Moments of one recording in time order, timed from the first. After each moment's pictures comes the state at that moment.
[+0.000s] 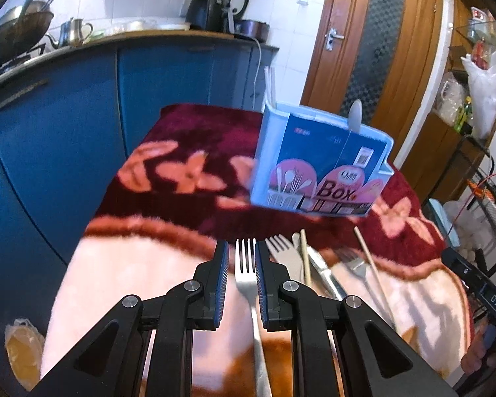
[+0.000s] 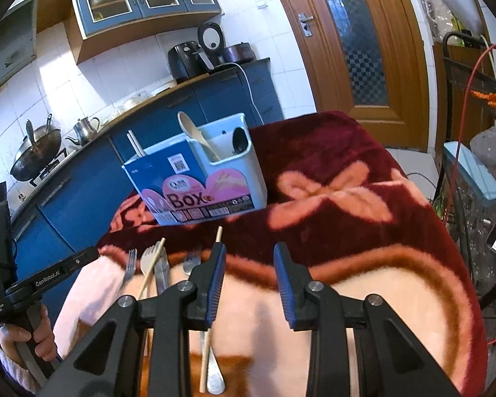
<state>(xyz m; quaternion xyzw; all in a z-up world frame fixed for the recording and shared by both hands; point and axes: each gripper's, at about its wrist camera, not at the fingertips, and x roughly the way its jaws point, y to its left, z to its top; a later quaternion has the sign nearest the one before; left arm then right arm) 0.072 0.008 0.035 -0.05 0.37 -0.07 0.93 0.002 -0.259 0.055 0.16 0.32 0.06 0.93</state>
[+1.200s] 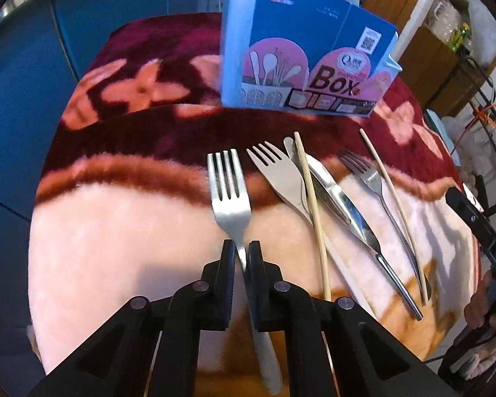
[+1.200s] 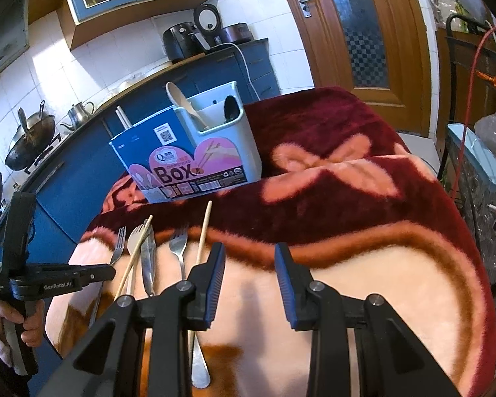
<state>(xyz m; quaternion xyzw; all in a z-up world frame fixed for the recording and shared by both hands) 0.103 -0.012 -0.010 0.01 0.54 -0.14 0.83 0.008 -0.258 0.036 0.15 0.35 0.06 0.92</state>
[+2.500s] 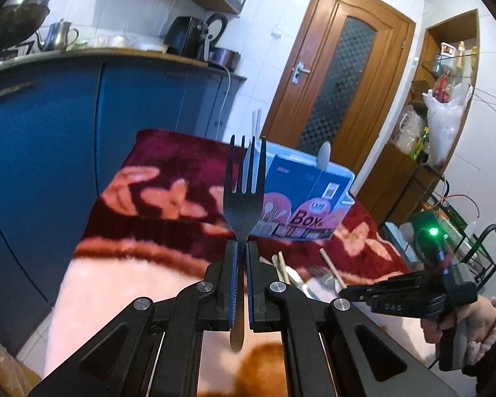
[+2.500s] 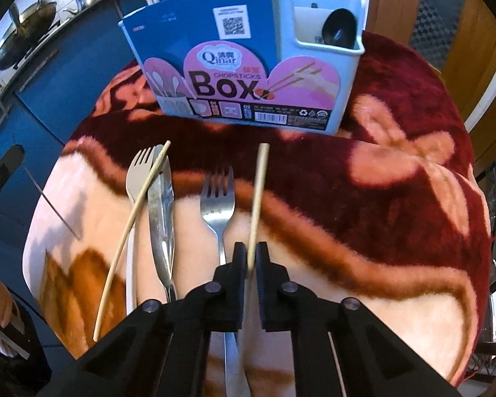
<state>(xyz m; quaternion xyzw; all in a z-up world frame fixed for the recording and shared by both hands) 0.058 0.053 0.052 -0.11 0.29 -0.17 0.94 0.083 -0.181 0.020 0.01 0.55 0.11 0.83</state>
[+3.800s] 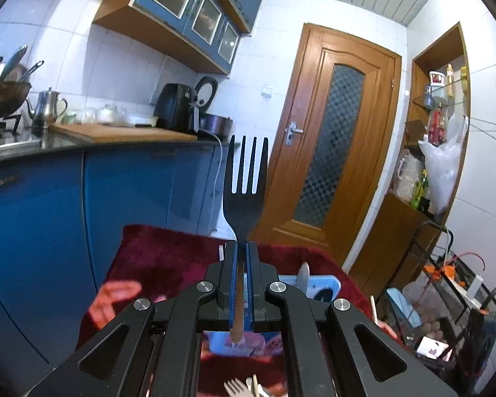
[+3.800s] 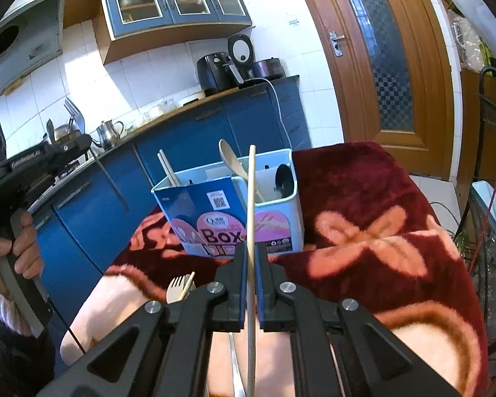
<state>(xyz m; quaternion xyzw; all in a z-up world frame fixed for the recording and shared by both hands) 0.111 0.017 0.155 -0.11 0.16 -0.15 0.97 0.031 -0.236 0.086 0.13 0.27 0.10 0.95</state>
